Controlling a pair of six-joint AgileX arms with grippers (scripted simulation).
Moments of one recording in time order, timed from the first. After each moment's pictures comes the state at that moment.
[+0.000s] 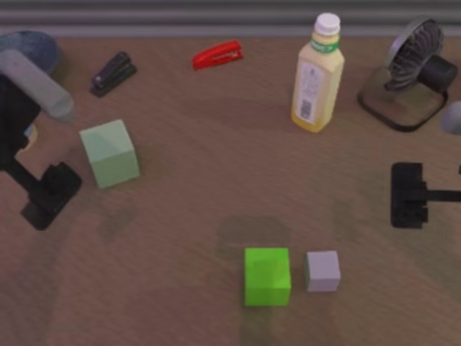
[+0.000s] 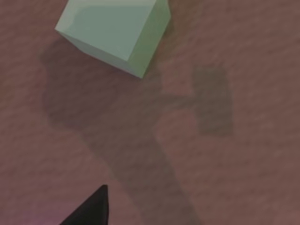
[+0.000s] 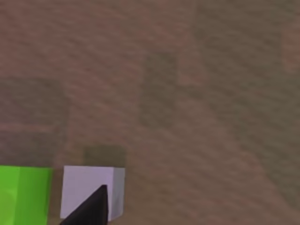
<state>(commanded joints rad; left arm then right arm) -0.15 1.25 1.00 -0.82 0.17 0.59 0.46 1.15 0.81 -0.65 0.10 0.43</state>
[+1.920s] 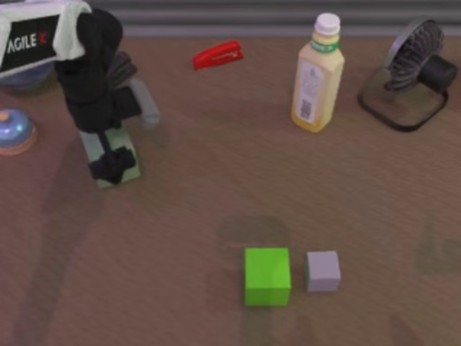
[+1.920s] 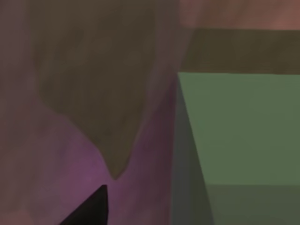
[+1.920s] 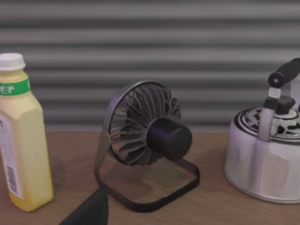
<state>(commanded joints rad) -0.19 2.44 1.88 -1.01 0.01 0.98 0.01 0.00 0.00 0.00 0.00 0.00</state>
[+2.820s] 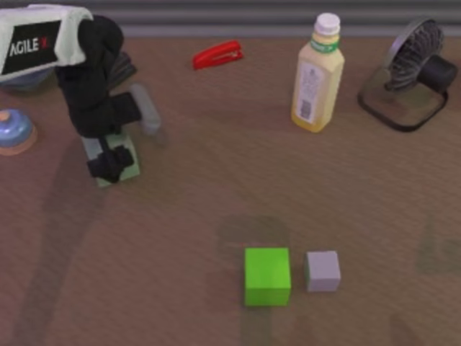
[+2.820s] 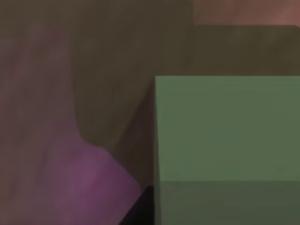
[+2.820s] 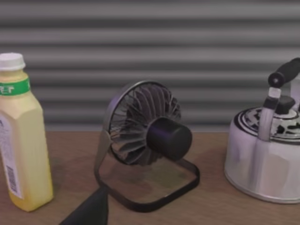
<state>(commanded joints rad) -0.19 2.45 1.86 -0.98 0.01 0.98 0.01 0.00 0.00 0.00 0.00 0.00</state>
